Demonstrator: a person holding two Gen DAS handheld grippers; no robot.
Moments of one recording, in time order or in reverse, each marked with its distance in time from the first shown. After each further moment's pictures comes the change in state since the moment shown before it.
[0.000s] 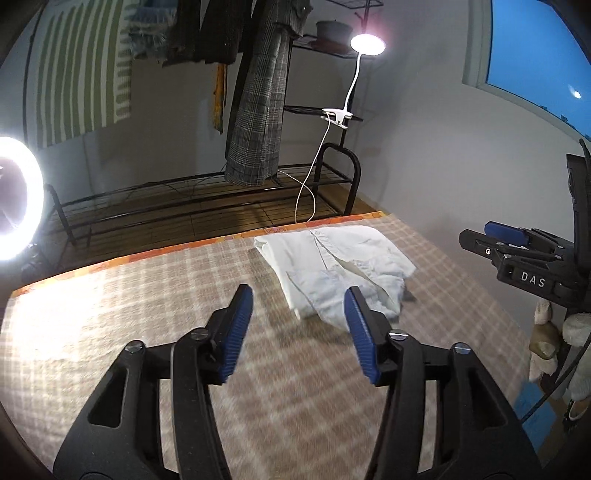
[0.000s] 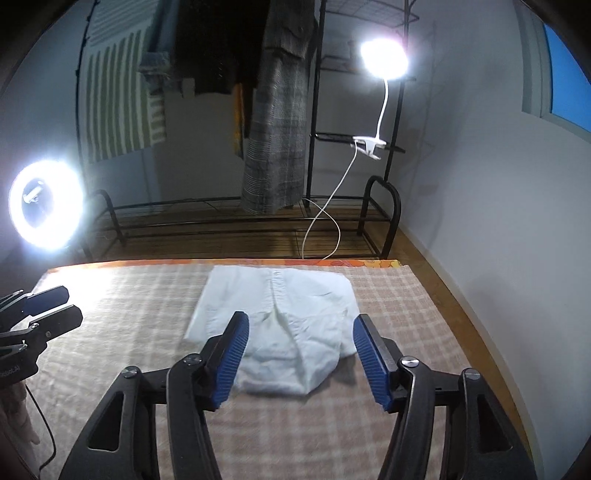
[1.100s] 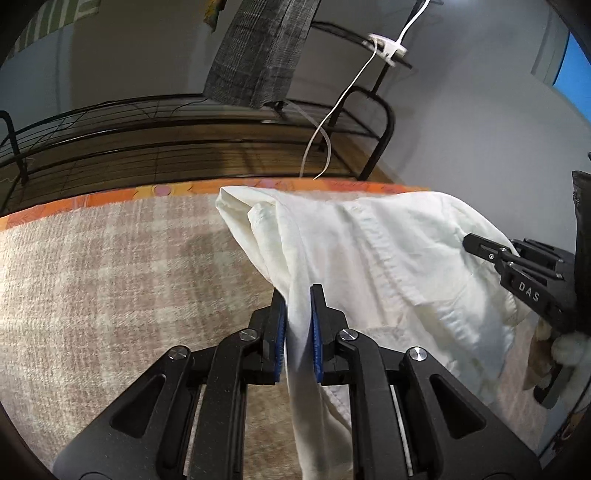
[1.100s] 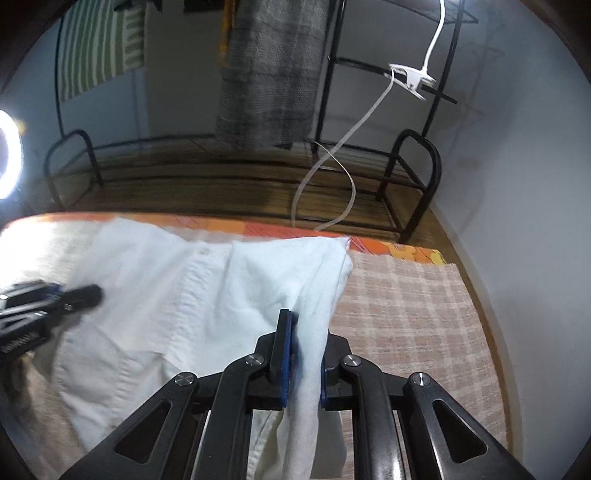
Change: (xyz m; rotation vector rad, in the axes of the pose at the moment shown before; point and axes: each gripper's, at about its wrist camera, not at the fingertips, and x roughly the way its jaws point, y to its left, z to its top) left arm 0.294 0.023 0.017 -0.177 0.224 -0.045; right arm 0.263 -0.051 0.016 -0.135 0.217 0.015
